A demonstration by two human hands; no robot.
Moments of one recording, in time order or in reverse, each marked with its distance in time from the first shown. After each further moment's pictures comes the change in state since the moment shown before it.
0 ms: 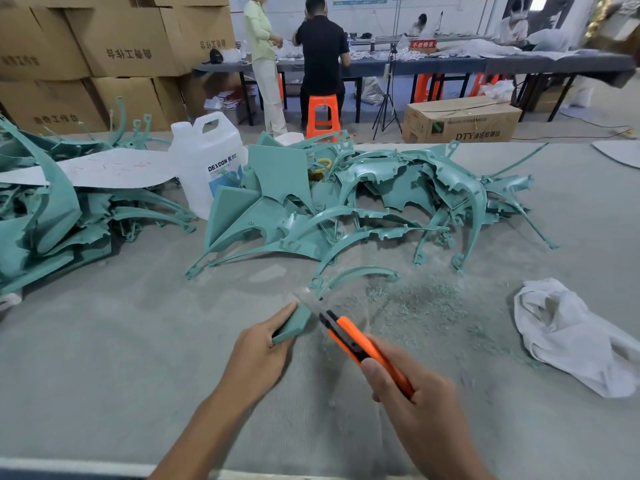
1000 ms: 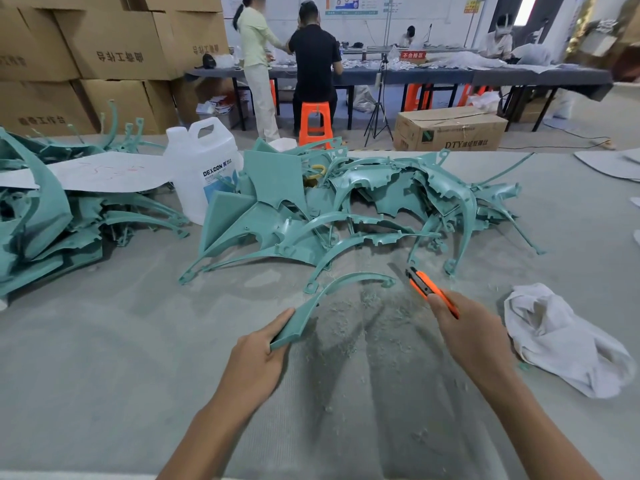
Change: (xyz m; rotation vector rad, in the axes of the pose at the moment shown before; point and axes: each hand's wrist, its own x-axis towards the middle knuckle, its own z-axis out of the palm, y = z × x) left_hand -0.004 0.013 -0.001 0.065 -0.002 -0.078; right_hand 0.090 0.051 -0.068 -0.559 0.212 0.165
